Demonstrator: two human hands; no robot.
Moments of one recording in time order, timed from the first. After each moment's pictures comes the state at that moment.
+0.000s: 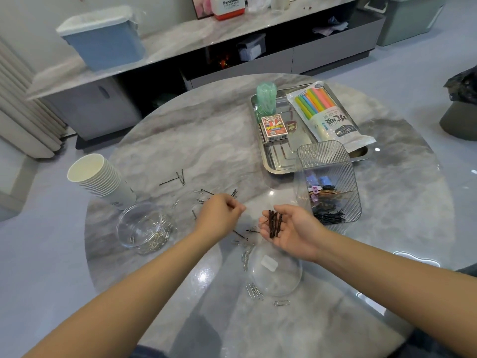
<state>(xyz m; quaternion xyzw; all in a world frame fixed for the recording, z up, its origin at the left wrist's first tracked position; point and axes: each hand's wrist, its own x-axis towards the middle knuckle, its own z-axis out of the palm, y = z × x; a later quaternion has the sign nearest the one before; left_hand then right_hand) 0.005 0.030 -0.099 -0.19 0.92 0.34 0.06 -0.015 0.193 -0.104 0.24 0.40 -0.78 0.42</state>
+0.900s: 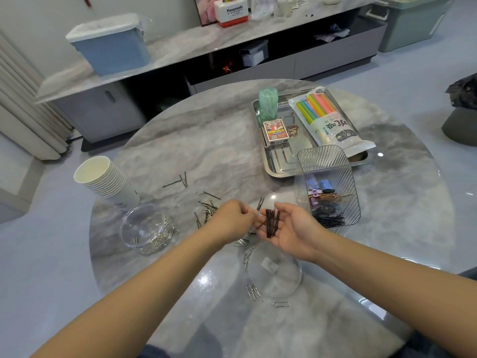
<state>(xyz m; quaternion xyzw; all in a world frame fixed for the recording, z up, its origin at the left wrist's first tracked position) 0.016 0.055 -0.063 -0.16 0.87 0.42 0.18 -0.016 0.191 -0.099 0.21 0.41 -0.79 0.41</state>
